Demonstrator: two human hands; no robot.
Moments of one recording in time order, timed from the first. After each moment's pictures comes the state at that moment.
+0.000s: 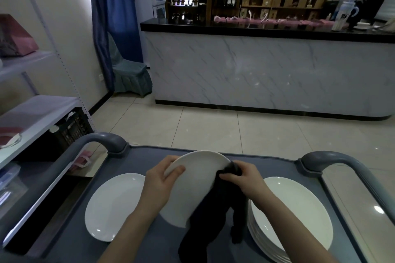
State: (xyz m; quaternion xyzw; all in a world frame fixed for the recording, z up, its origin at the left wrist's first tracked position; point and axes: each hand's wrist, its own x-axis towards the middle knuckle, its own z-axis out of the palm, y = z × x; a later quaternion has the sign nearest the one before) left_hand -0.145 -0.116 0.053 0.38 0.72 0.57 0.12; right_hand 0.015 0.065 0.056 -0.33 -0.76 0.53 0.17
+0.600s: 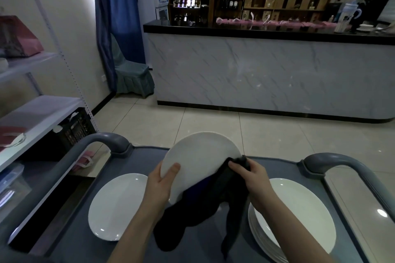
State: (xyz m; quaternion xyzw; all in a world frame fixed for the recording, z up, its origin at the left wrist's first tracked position) left_hand -0.140 -0.117 0.046 0.15 0.64 0.70 0.28; right_hand 0.013 0.060 0.050 -0.34 -0.56 0.70 0.29
